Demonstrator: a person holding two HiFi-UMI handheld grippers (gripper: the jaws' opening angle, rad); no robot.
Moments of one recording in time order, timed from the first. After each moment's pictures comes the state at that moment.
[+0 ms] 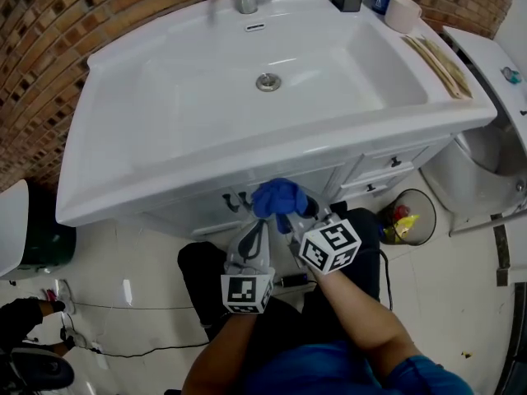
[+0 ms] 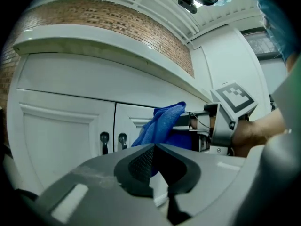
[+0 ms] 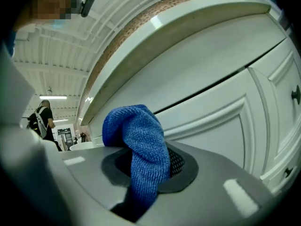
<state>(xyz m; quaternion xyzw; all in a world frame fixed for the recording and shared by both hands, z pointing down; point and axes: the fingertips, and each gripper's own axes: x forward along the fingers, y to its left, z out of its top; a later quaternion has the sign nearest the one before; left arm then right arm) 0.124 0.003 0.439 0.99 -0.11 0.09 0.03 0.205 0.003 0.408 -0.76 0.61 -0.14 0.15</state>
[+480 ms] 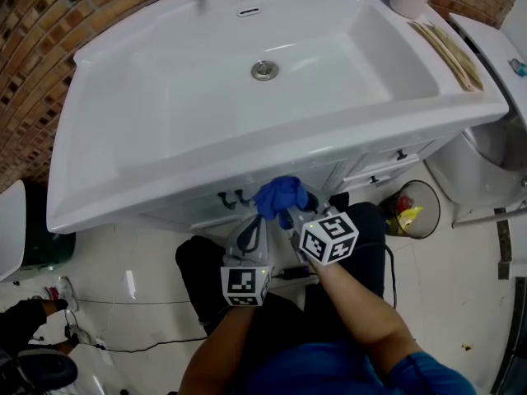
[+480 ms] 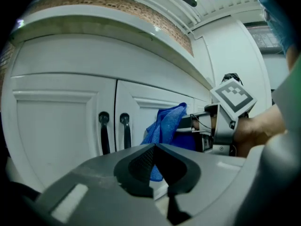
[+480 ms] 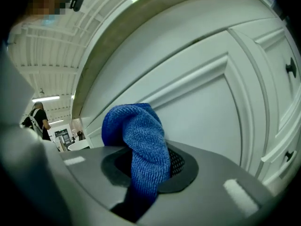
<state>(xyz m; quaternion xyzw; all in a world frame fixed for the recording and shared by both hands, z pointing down) 0.132 -0.009 0.478 0.98 -0.10 0.14 0.03 0.218 -0.003 0.463 -0.76 0.59 -0.21 0.14</state>
